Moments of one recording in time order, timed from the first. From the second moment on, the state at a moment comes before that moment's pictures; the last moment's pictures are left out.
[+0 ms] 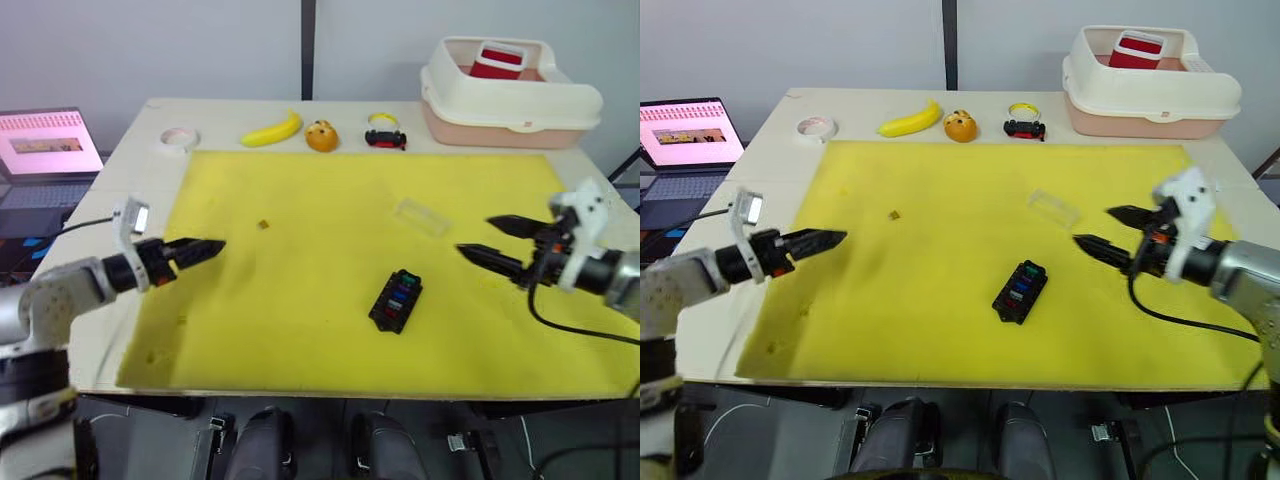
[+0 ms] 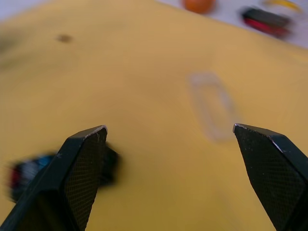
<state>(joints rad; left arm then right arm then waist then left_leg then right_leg) -0.50 0.68 0.38 0.09 -0.77 1.18 -0.78 -0.25 -0.91 -0.40 -0.40 0.77 0.92 0.76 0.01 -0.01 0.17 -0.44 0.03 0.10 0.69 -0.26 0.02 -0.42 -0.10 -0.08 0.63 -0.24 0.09</state>
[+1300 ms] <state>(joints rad) -1.09 0.45 0.40 1.14 -0.58 1.08 -0.71 -0.39 -0.70 -0.14 -0.53 0.88 0.99 0.52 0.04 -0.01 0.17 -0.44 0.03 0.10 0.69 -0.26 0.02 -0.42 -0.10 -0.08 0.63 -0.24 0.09</state>
